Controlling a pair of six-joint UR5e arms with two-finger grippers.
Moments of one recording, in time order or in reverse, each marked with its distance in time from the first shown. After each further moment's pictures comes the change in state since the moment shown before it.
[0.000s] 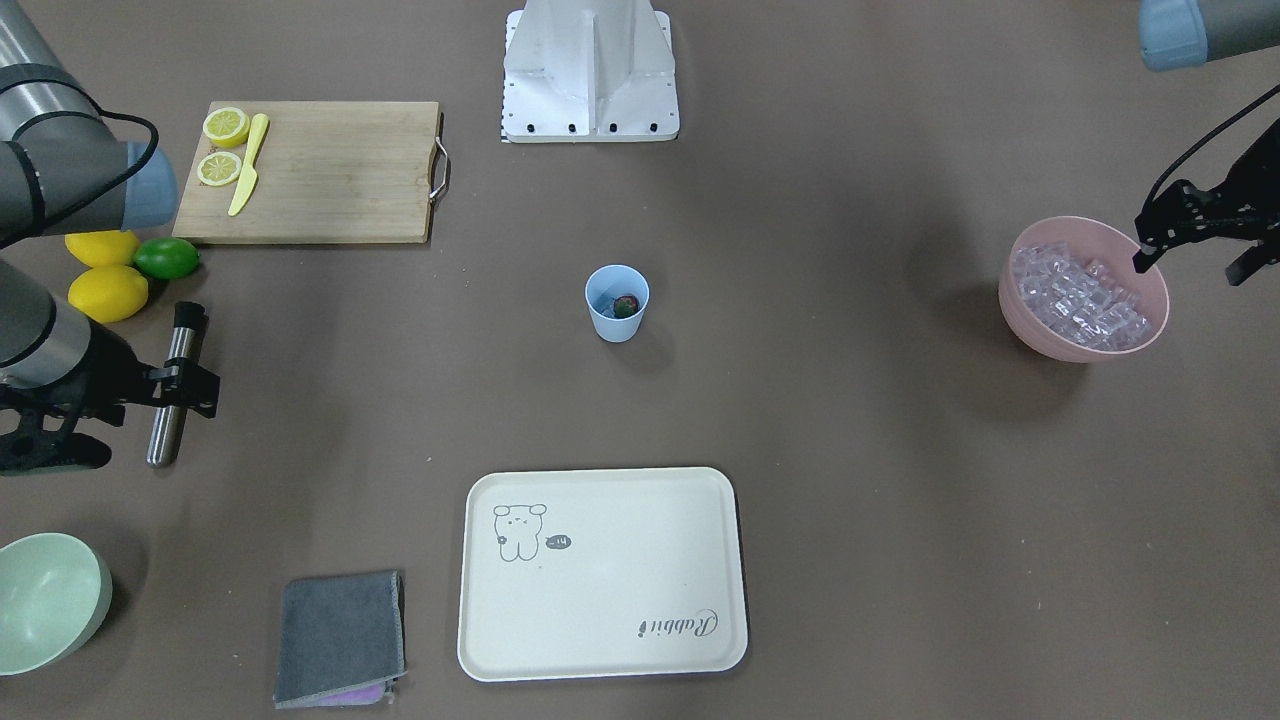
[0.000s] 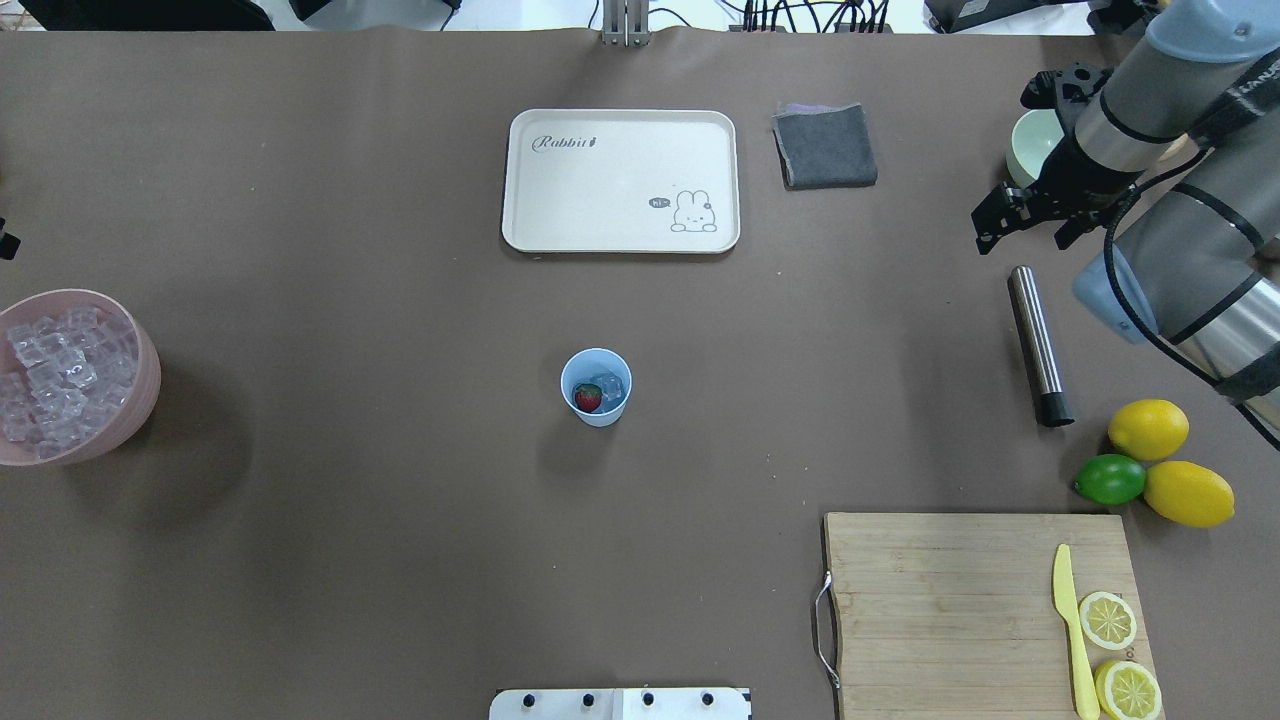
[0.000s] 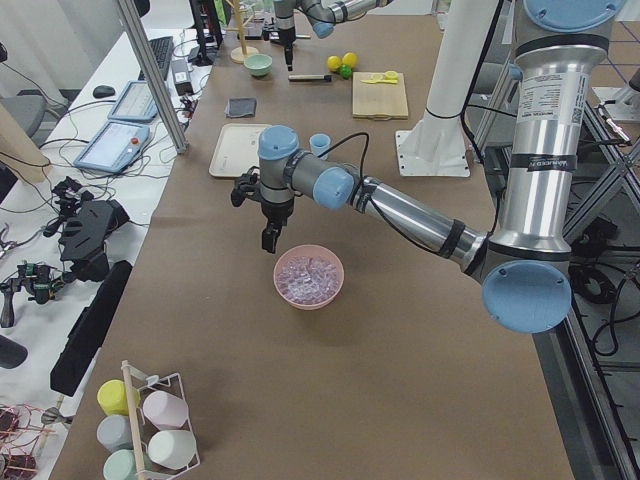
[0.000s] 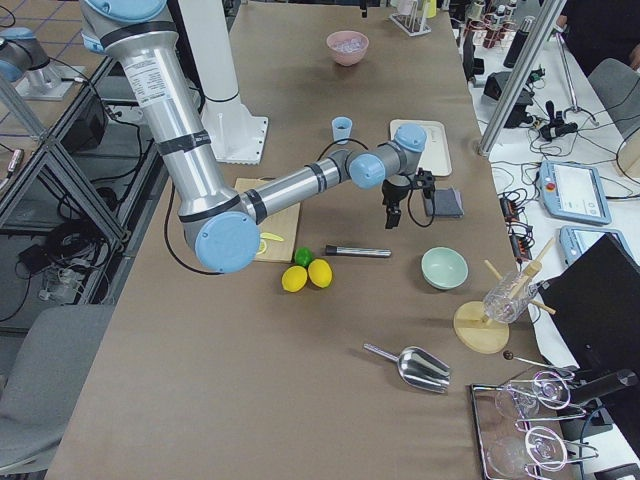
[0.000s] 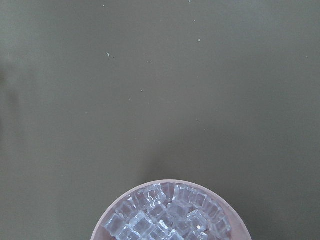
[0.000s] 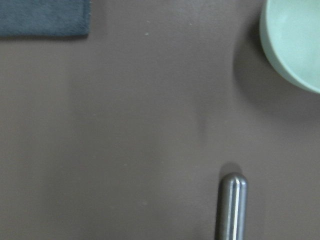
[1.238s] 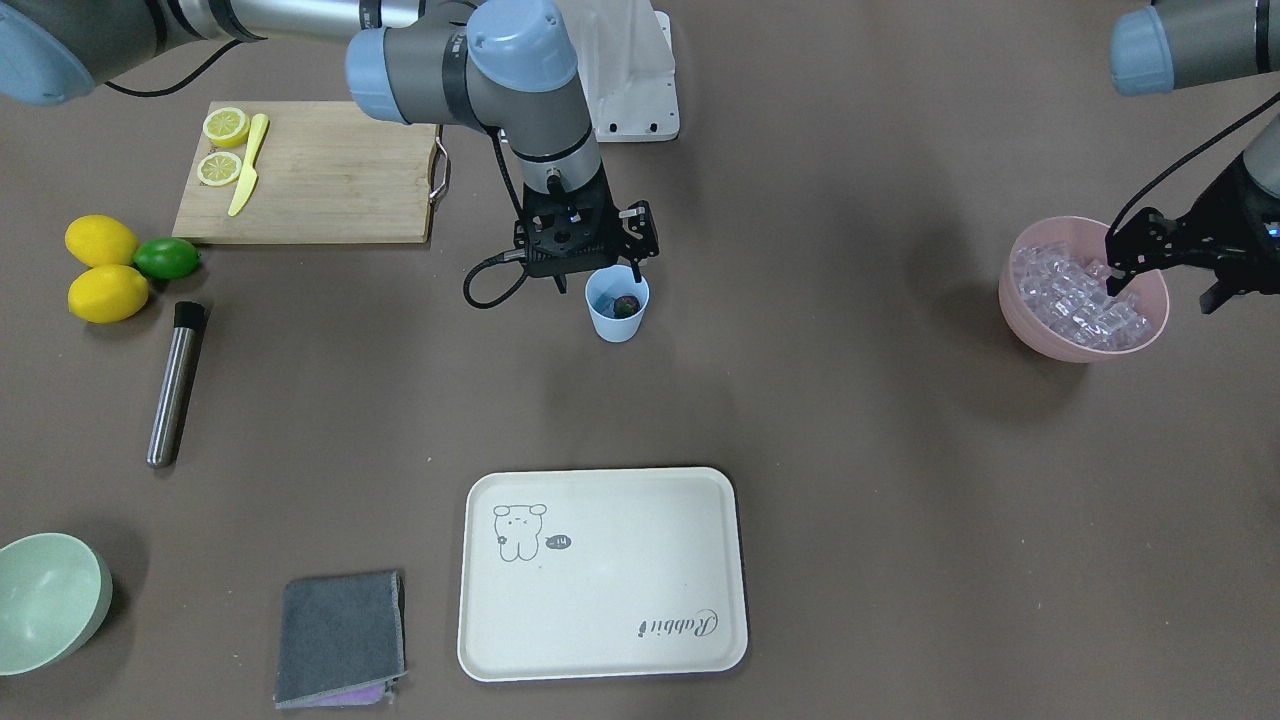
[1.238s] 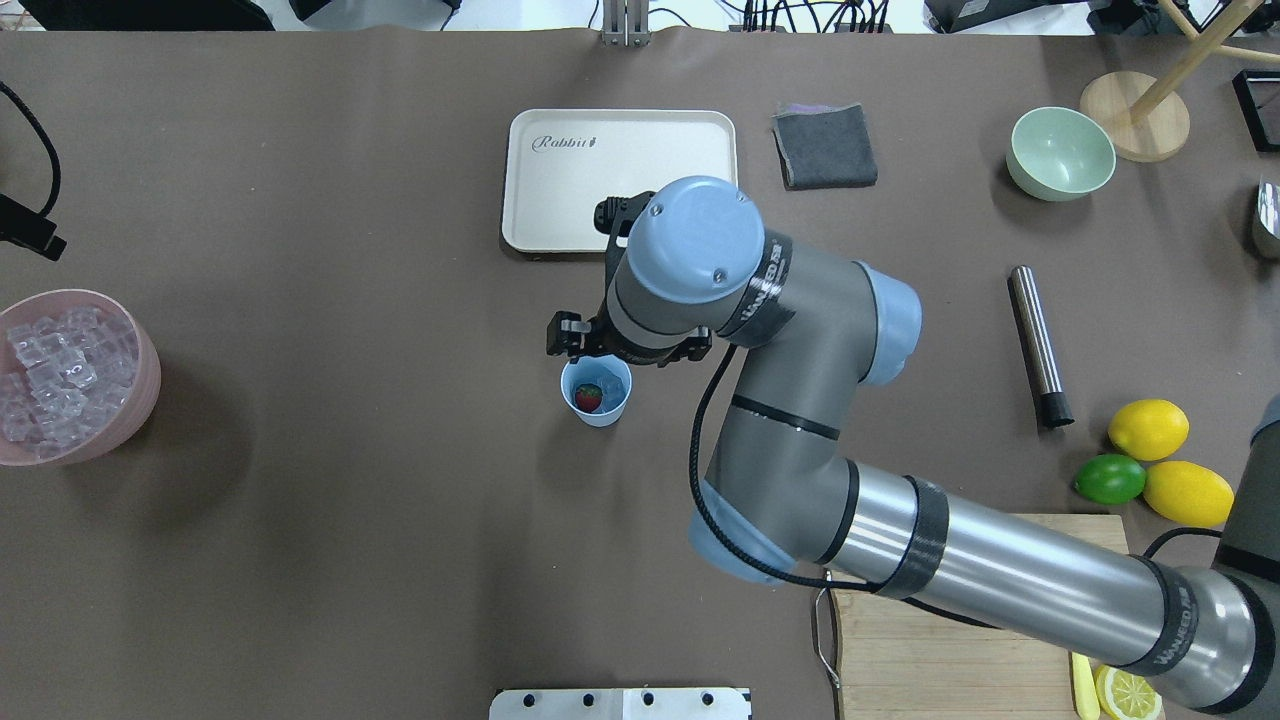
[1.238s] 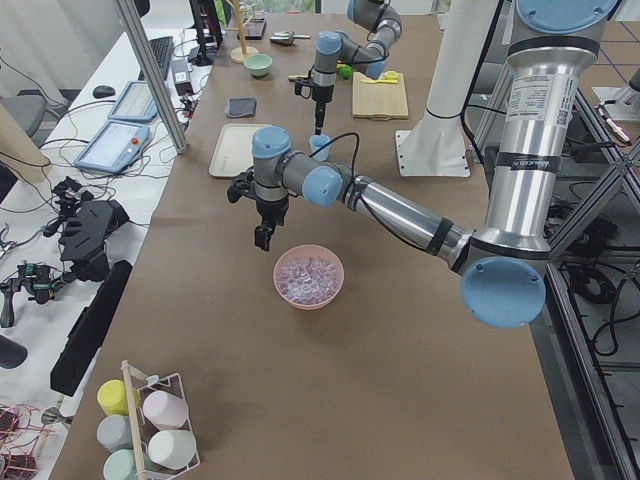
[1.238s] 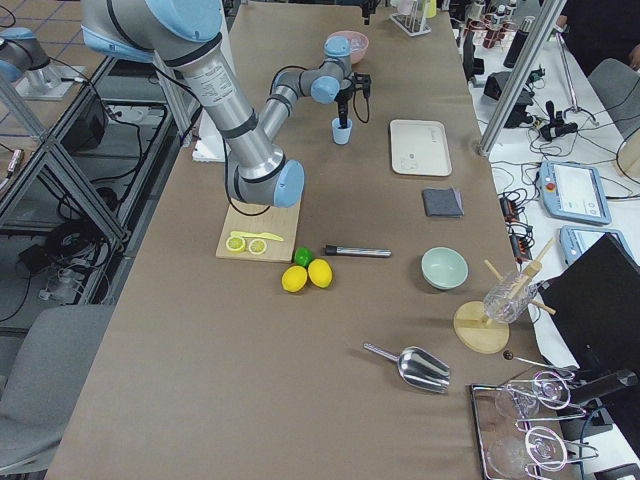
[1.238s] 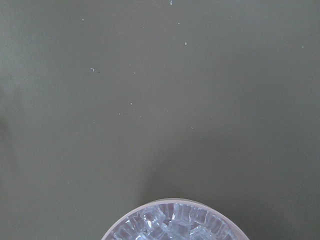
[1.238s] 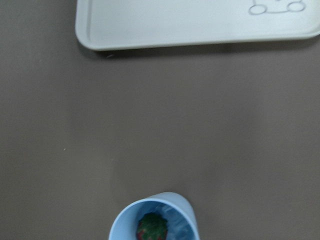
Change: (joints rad) left arm 0.062 -0.056 0.056 -0.002 0.033 0.025; right arm -0.526 0.413 0.108 0.025 -0.388 0.706
